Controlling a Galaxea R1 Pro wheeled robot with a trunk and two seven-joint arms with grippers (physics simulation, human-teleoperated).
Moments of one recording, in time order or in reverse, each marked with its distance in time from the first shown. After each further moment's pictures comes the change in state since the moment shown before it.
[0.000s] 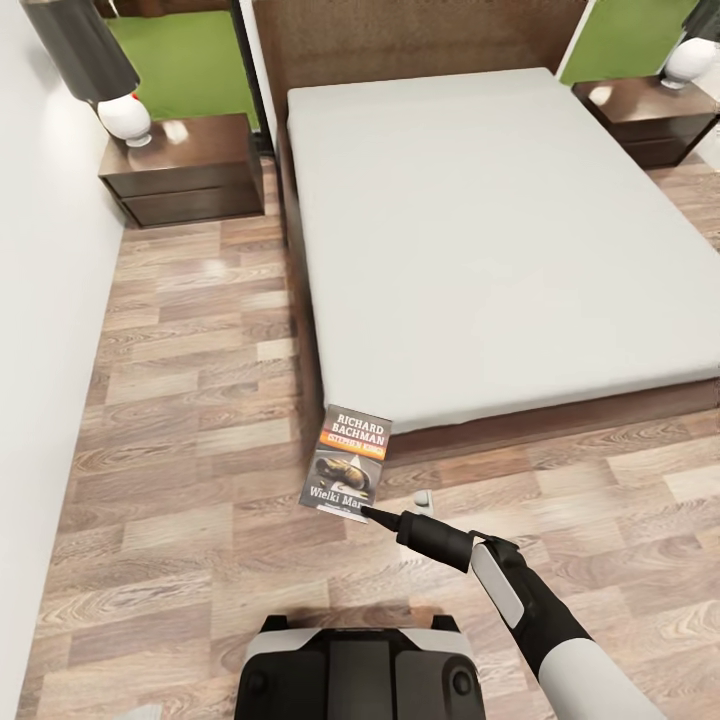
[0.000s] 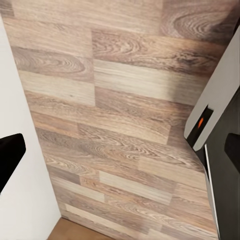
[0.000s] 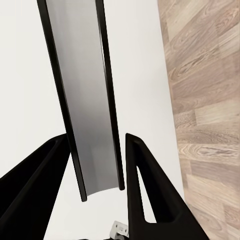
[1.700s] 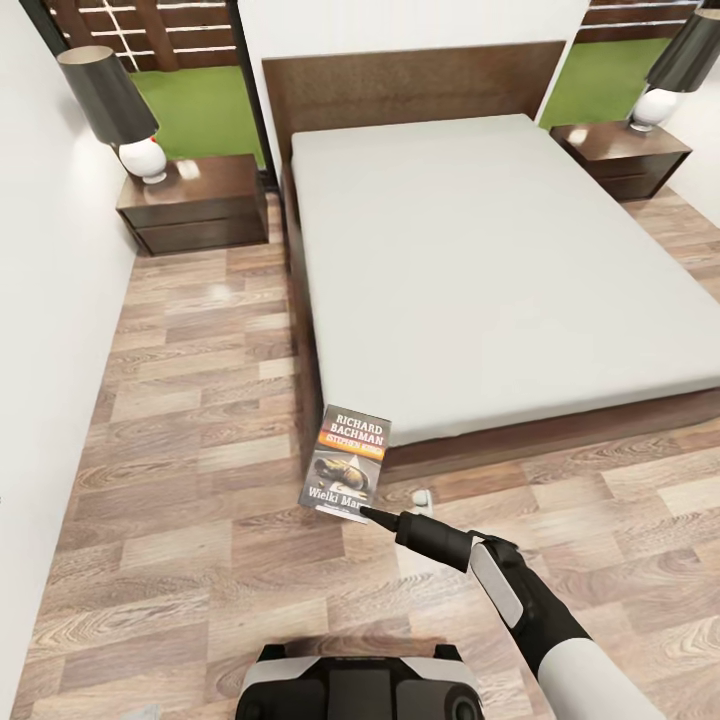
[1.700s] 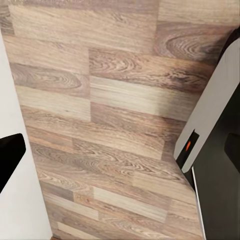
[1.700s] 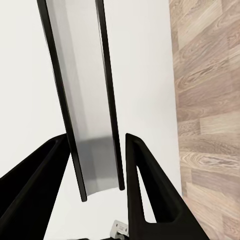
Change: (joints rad) left arm 0.000 0.000 0.000 0.000 0.000 -0.001 0.000; right arm -0.001 0.001 0.004 -0.001 0.001 0.000 0.000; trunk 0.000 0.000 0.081
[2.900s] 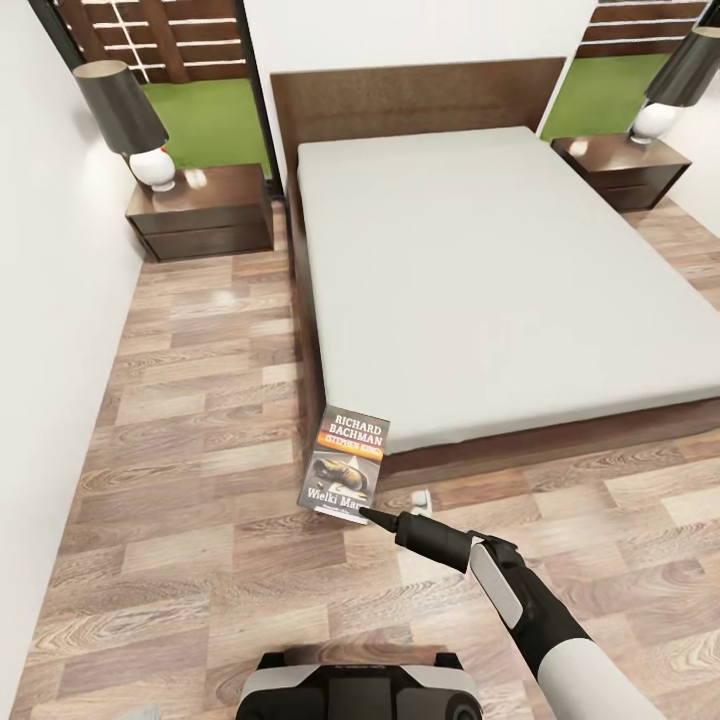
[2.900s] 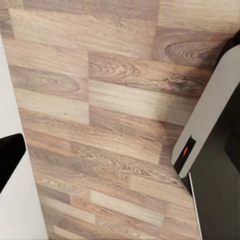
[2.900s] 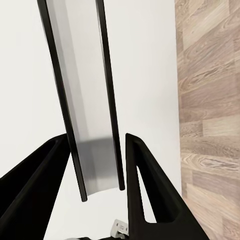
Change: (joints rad) left arm 0.001 0.000 0.000 0.000 0.000 0.000 0.000; right arm 0.001 0.000 0.005 -0.001 0.000 -0.003 0.004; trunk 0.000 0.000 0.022
